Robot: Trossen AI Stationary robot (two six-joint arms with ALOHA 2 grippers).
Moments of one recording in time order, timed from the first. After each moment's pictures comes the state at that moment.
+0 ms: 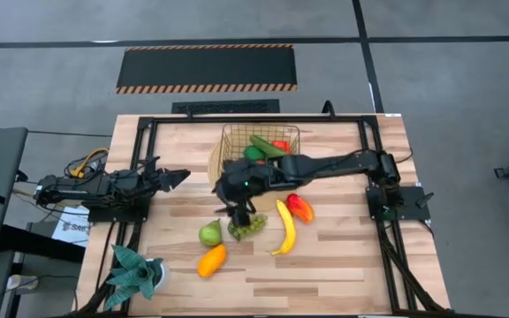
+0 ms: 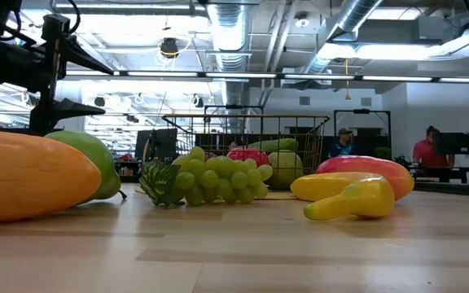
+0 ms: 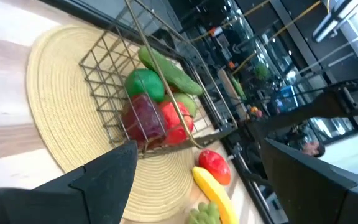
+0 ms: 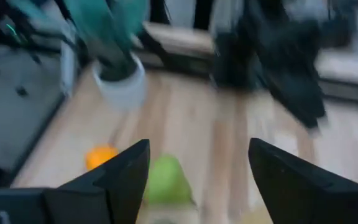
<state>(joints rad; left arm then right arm) -0.05 0.03 0.09 -0.24 -0.47 -1.07 0.11 2.02 2.02 -0.58 -0.05 -0.07</state>
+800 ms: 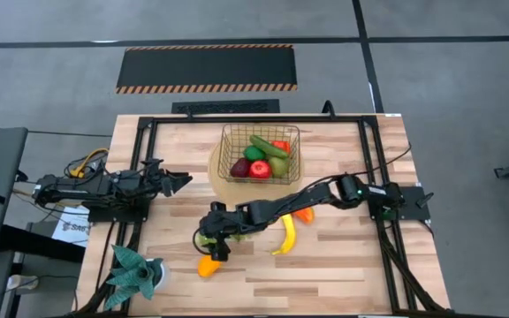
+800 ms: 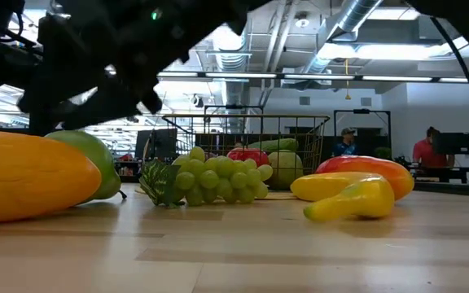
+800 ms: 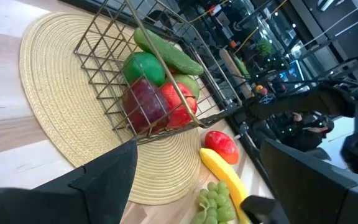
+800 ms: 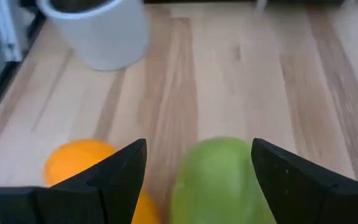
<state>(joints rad) -0.05 0.06 0.09 -0.25 -0.40 -1.01 0.21 2.41 2.02 -0.28 0.03 0.16</state>
